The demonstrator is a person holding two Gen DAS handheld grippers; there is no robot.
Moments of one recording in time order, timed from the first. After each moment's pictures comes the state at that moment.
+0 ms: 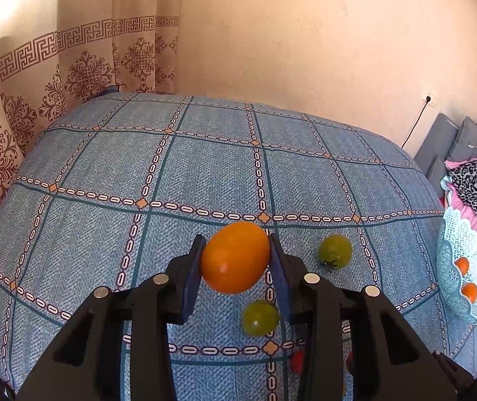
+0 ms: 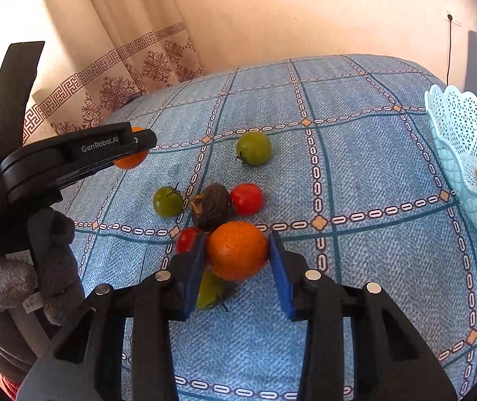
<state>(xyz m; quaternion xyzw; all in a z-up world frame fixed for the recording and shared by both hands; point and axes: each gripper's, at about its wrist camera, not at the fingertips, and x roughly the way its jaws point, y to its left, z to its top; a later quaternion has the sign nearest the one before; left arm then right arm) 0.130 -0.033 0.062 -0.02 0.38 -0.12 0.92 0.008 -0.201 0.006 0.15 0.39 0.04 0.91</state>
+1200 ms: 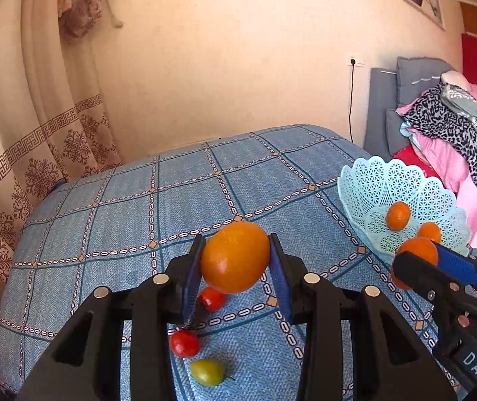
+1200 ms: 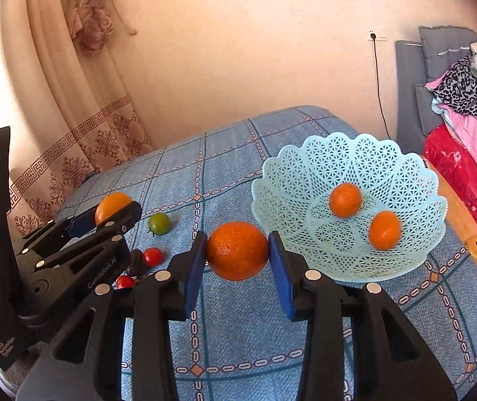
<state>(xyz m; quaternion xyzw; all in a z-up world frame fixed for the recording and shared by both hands) 0.032 -0.168 0.097 0.13 0.28 -0.22 0.92 -0.071 -0.311 0.061 0.20 0.29 -0.09 0.93</state>
